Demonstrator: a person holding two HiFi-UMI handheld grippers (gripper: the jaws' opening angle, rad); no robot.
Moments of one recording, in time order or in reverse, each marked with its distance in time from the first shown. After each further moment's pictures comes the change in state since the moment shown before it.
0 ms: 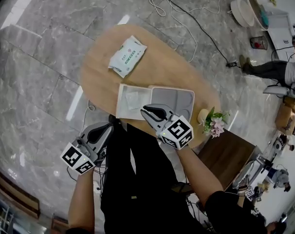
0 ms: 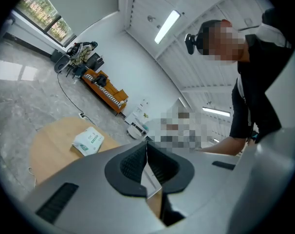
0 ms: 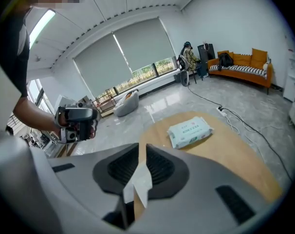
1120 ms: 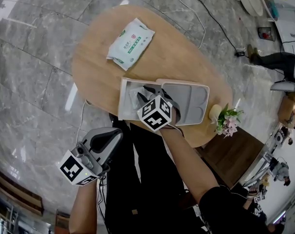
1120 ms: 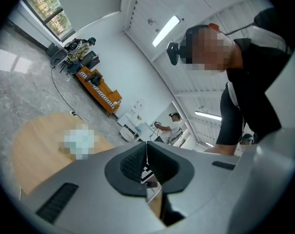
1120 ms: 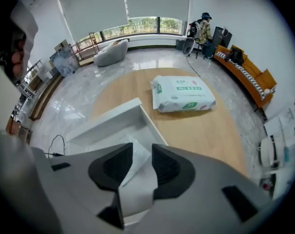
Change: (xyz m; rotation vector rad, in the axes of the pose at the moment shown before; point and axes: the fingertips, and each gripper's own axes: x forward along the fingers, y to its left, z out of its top) left arm 0.025 0.019 -0.016 -0.008 -0.038 -0.105; right arm 0.126 -0.089 -0.107 -0.211 0.532 -0.272
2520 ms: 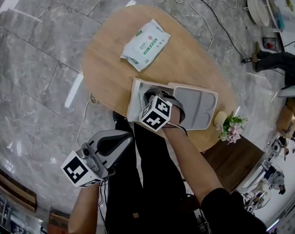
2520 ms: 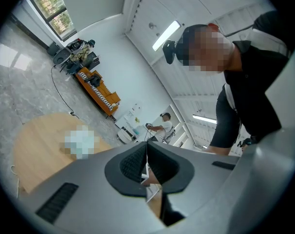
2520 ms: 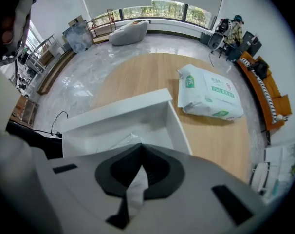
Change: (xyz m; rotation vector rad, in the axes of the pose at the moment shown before) left arm -0.018 0.005 0.004 -0.018 -0.036 -0.031; right arm 0.036 0.027 -0.001 -0.222 0.166 0.046
